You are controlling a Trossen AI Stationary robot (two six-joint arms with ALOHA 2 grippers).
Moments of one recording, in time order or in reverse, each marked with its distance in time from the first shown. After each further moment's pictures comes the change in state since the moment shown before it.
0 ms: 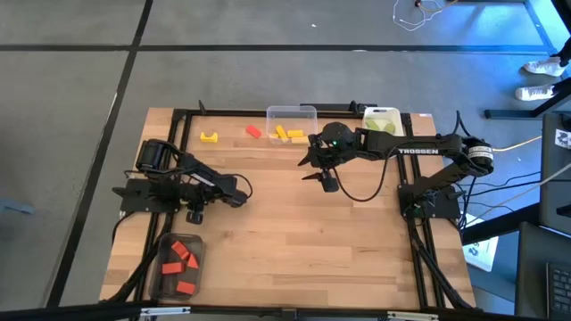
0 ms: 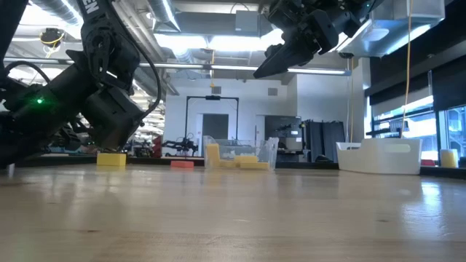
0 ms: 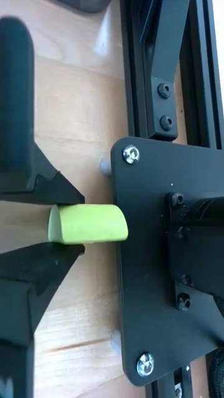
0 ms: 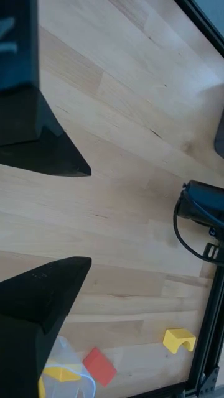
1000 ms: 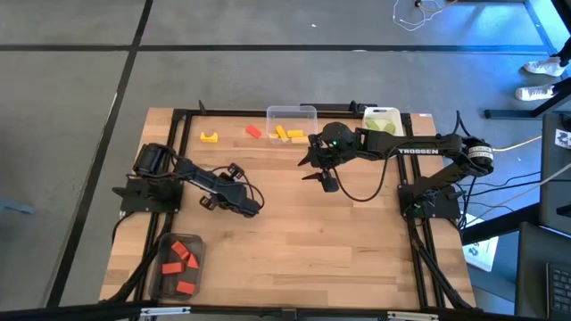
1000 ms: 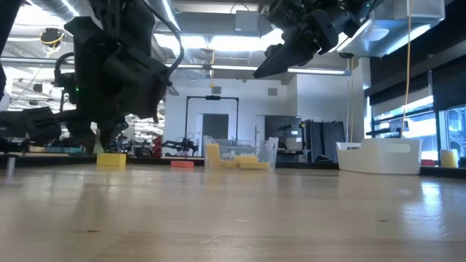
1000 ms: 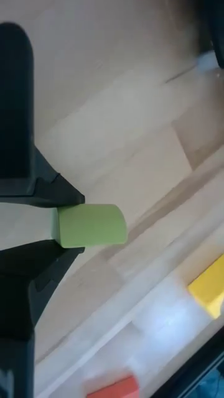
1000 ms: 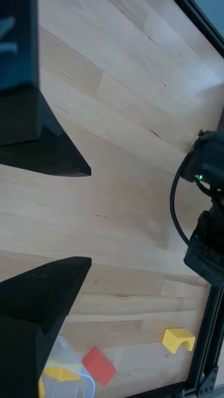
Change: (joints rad) left arm -0.118 -0.003 0.219 -0.049 -0.707 0.210; right arm 0.000 0.000 0.000 0.002 0.000 0.000
